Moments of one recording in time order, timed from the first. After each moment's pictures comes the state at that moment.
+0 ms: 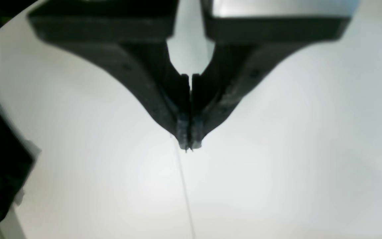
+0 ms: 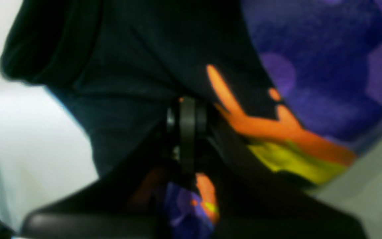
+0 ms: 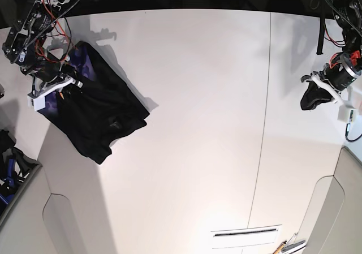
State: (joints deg) left arm 11.9 -20.1 -32.8 96.9 -49.9 -31.6 57.1; right arm -3.9 2.8 36.2 89.0 36.0 24.4 -67.7
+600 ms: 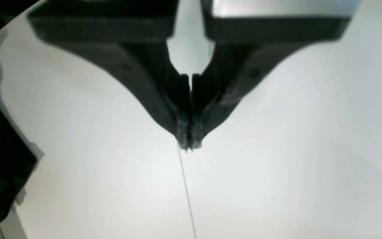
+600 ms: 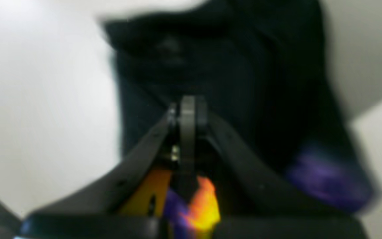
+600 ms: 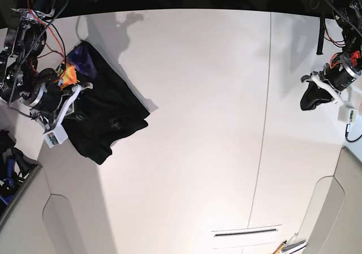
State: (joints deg) left arm 11.9 -20.1 -32.8 96.9 -50.0 -31.6 57.1; right arm 0.4 16.4 14.1 101.6 31.0 34.1 -71.4
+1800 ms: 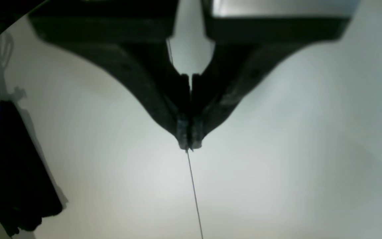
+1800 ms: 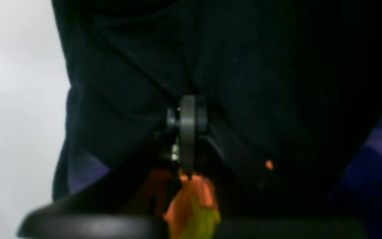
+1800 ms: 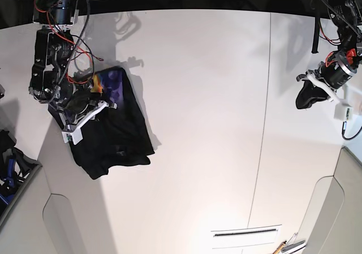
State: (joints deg) left arm 11.9 -18.1 -32.8 96.9 -49.9 -31.6 57.1; right arm 2.1 4.9 9.5 79.0 20.9 15.4 -55.4
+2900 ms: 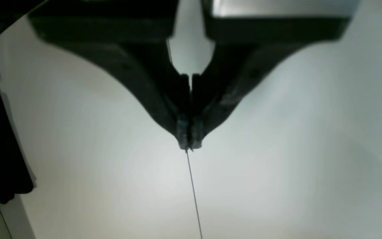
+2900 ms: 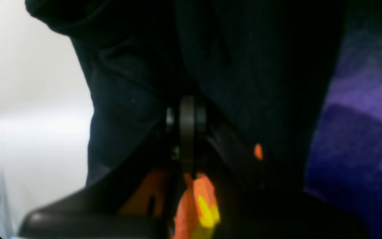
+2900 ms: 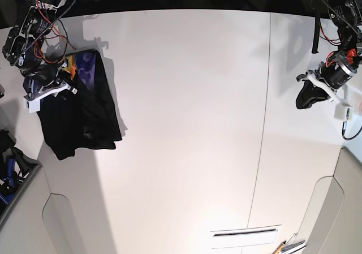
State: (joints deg) left arm 11.9 -18.1 -32.8 96.9 -49.9 -31.6 57.1; right arm -5.7 6.5 34.4 80.5 32.3 19.5 -59.3
